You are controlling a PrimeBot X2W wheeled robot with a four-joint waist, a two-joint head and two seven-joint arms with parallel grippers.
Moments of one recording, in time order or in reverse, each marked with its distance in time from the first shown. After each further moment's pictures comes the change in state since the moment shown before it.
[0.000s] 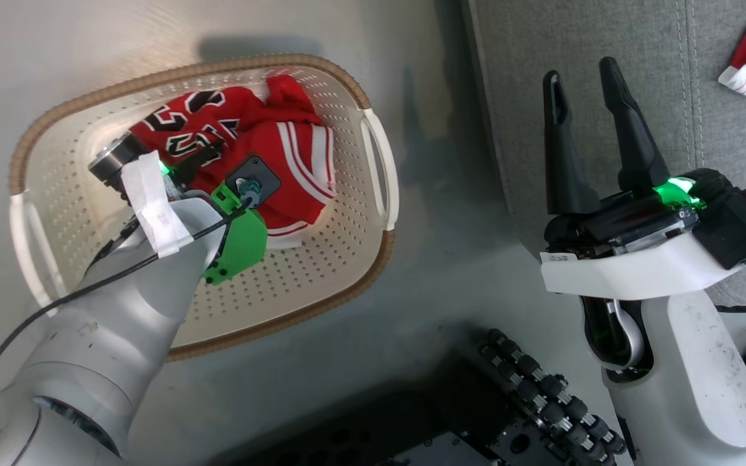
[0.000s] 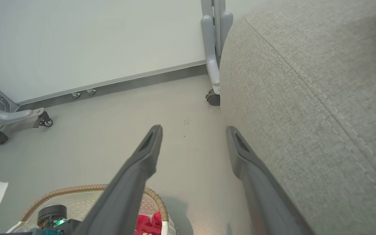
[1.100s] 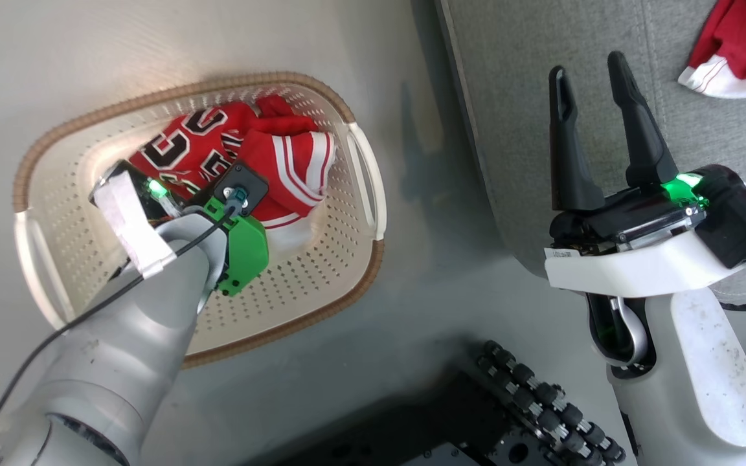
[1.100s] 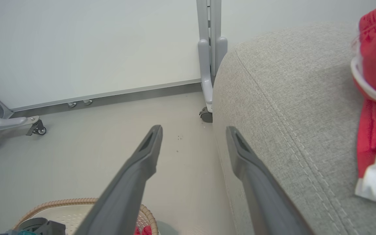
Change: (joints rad) left arm 0.040 -0.016 0.042 0.020 -0.129 0.025 -0.070; right arm -0.004 0.002 -0.016 -0.001 -0.038 0.000 -0.001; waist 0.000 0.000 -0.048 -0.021
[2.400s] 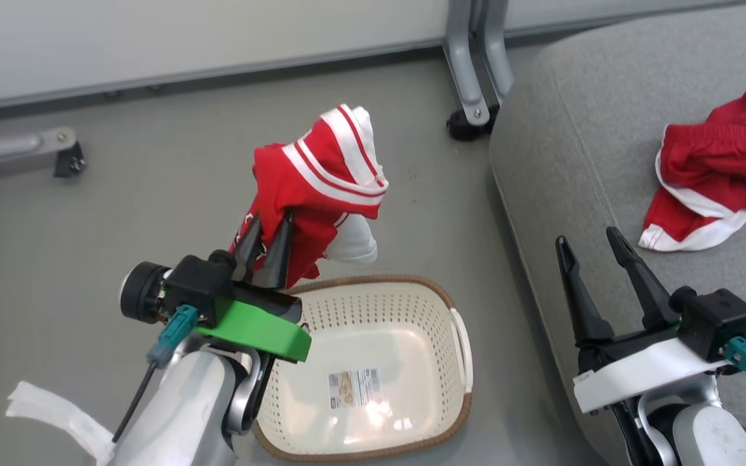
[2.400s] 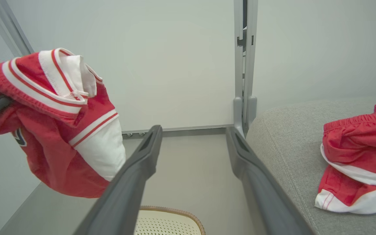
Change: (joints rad) left arm 0.633 0.050 0.459 -1.053 -0.111 0.072 -0.058; right arm 0.358 -0.045 -0.067 -0.044 -0.072 0.000 0.208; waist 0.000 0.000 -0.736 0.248
